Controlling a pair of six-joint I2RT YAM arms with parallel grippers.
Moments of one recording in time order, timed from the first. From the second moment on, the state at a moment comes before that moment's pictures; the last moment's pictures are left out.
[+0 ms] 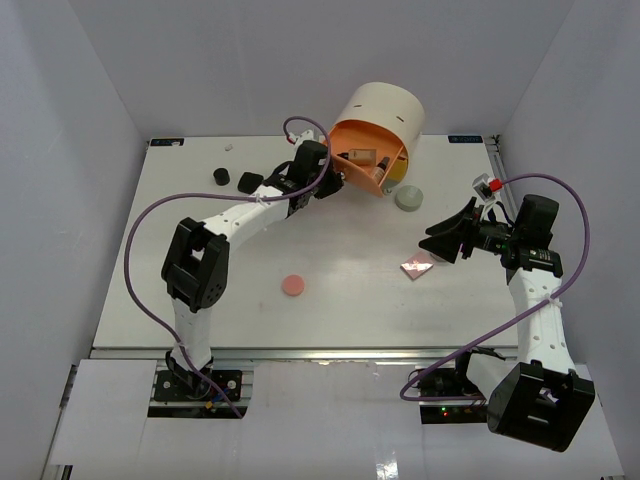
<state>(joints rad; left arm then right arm) -0.61 1.97 1.59 -0.16 -0.11 -0.82 -0.24 1.01 0.82 -0.37 -1.35 -0.13</state>
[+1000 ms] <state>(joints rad) -0.61 2.14 1.88 -0.12 -0.04 -0.84 -0.24 0.99 0.81 -0.37 -1.34 -0.17</state>
